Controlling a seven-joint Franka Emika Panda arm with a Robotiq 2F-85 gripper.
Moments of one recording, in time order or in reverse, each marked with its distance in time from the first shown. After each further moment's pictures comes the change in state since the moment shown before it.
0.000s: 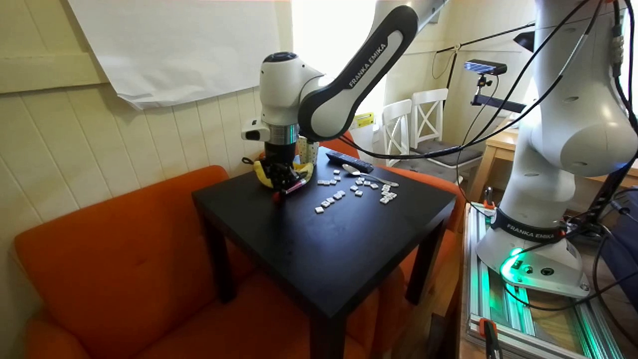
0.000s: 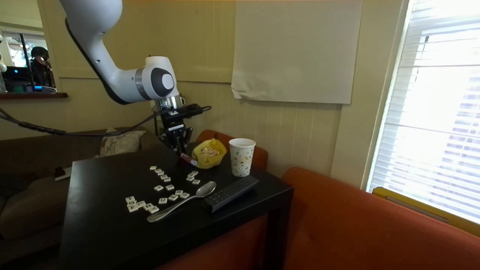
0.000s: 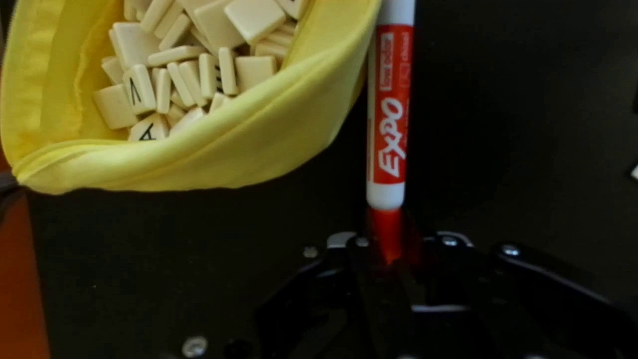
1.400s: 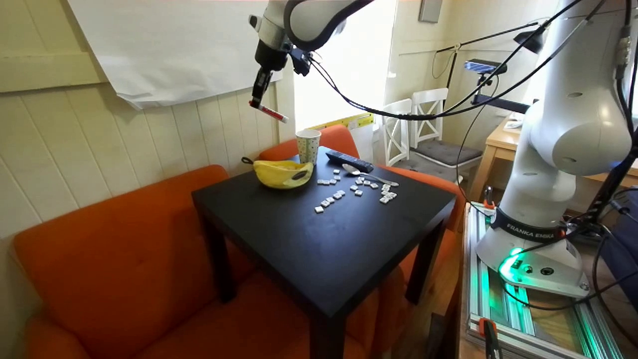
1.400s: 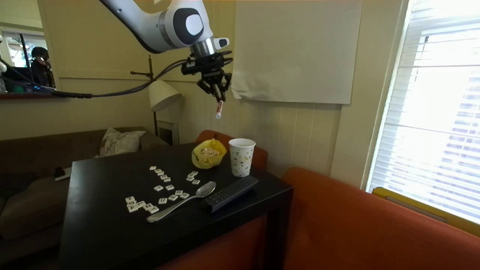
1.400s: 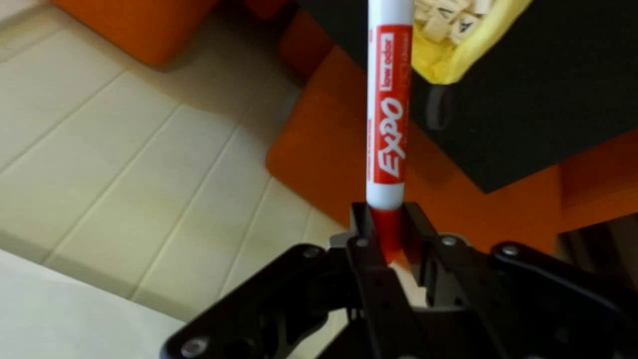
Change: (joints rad) arm -0.094 -0.138 -0.109 0.228 0.181 0.026 0.538
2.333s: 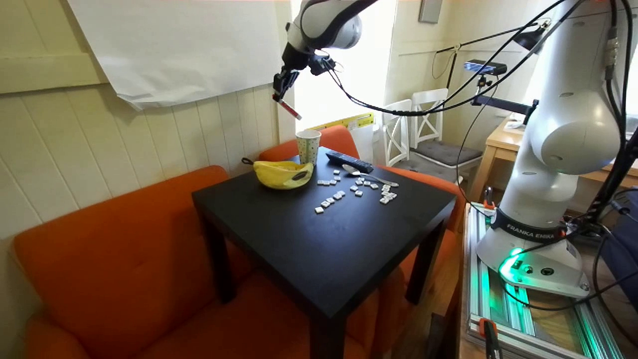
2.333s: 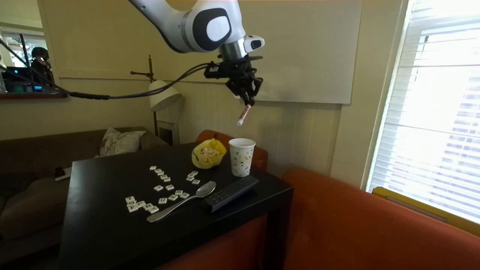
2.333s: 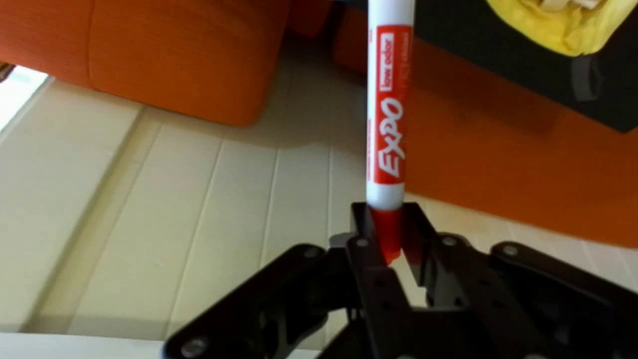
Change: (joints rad) arm -0.142 0.004 -0.053 -0.038 0.235 0.098 0.006
